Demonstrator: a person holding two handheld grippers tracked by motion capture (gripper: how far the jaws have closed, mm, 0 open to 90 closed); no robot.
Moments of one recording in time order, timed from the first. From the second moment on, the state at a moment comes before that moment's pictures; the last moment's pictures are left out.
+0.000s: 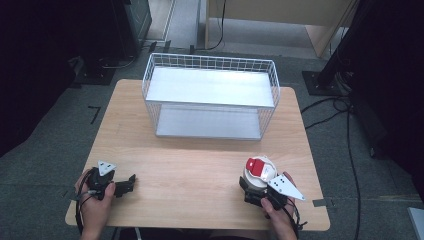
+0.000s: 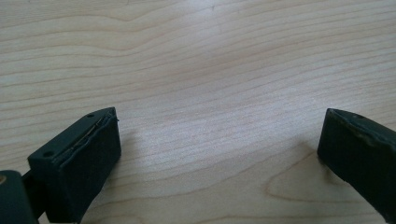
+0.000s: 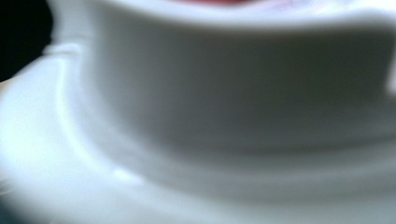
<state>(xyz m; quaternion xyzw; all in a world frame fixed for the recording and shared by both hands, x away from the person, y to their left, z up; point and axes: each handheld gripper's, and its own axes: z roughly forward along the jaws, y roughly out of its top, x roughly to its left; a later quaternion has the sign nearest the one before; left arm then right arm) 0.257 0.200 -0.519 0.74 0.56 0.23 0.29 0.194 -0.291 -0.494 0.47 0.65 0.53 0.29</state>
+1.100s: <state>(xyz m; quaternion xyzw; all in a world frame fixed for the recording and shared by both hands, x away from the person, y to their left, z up) 0.257 0.200 -0.519 0.74 0.56 0.23 0.29 0.214 -0.270 -0.427 0.45 0.60 0.57 0.34</state>
